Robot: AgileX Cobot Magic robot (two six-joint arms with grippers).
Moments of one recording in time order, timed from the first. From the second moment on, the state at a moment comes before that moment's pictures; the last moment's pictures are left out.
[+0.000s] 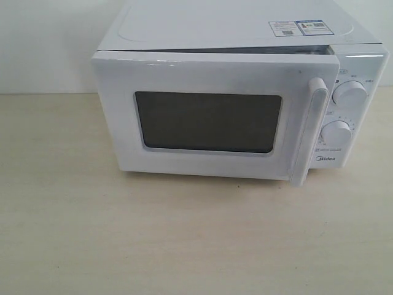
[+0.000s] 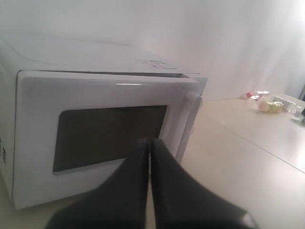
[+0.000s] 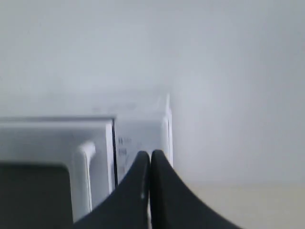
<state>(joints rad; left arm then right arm) -0.45 0.27 -0.25 -1.12 0.15 0.87 -0.02 0.00 0.00 -0.05 -0.13 0.11</state>
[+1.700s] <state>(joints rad) -0.45 0.26 -0.20 -1.14 0.11 0.82 0.22 0.99 -0.62 1.01 0.60 -0.37</state>
